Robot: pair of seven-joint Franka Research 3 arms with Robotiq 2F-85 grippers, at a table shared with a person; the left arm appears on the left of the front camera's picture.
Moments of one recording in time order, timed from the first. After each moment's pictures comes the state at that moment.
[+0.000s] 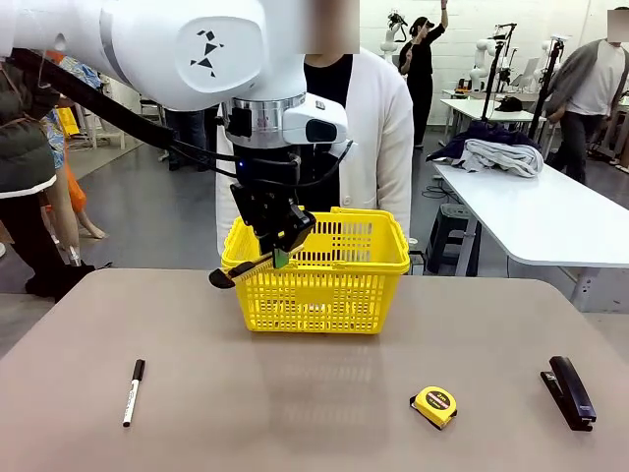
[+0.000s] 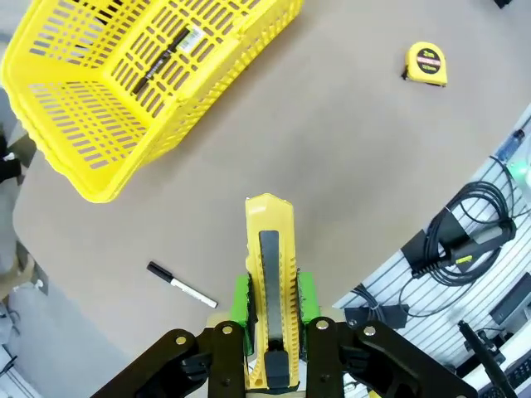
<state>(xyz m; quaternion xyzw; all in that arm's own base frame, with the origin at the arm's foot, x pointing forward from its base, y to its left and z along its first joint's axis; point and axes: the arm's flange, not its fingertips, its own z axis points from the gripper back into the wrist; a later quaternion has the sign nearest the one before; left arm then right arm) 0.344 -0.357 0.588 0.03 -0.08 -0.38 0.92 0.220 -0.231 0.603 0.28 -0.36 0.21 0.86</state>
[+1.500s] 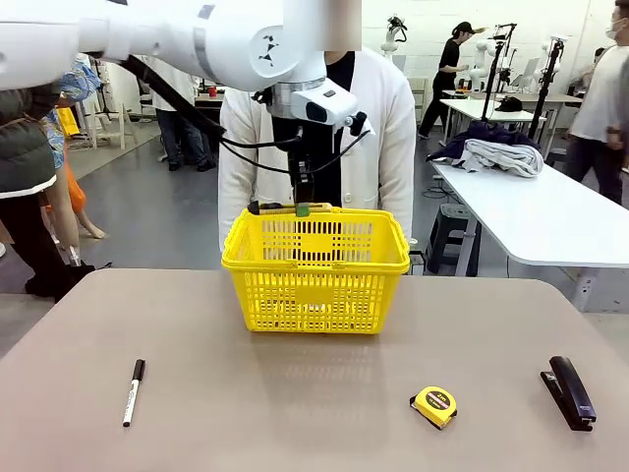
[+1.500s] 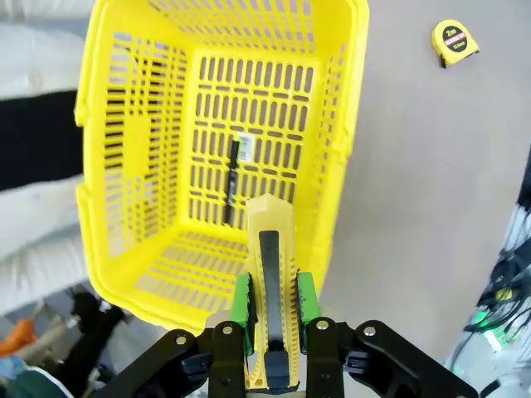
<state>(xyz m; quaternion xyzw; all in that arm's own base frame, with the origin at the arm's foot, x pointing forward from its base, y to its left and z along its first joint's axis) 0.514 -0.383 0.591 0.06 -0.10 -0.65 0.75 0.220 -0.231 0.603 0.28 -0.36 0.21 0.86</state>
